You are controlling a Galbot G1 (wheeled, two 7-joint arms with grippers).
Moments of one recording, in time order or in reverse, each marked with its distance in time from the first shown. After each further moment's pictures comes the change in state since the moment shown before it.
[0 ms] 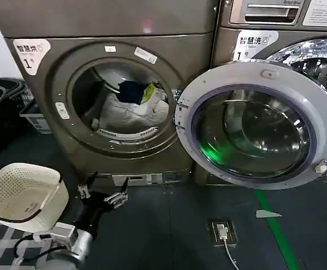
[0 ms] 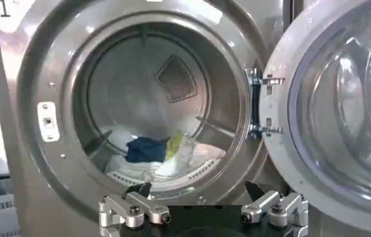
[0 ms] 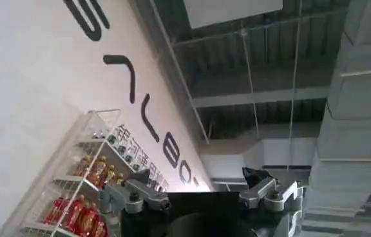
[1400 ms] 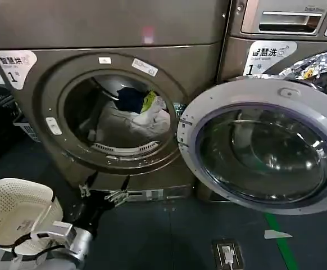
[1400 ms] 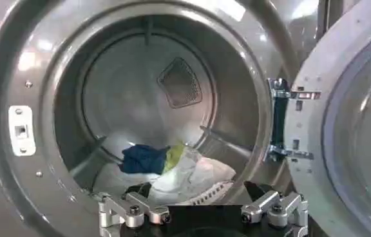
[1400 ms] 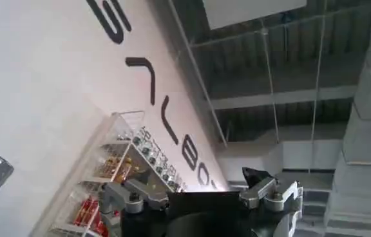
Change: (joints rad) left arm -0.010 -0.012 0.025 0.013 0.048 0.002 0.023; right arm -0.007 0.019 0.003 0.016 0.008 0.021 -0.032
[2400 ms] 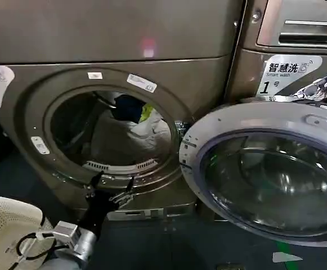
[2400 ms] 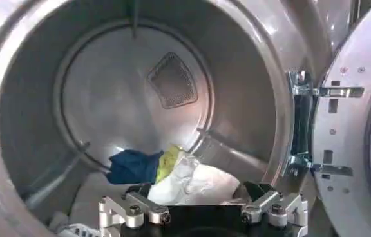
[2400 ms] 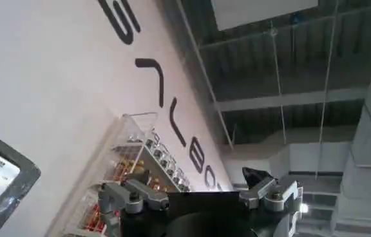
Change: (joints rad) left arm 0.008 0.001 -0.010 -0.006 -0.004 -0.011 0.032; right arm 0.003 -0.018 0.033 -0.032 0.009 0.007 0.001
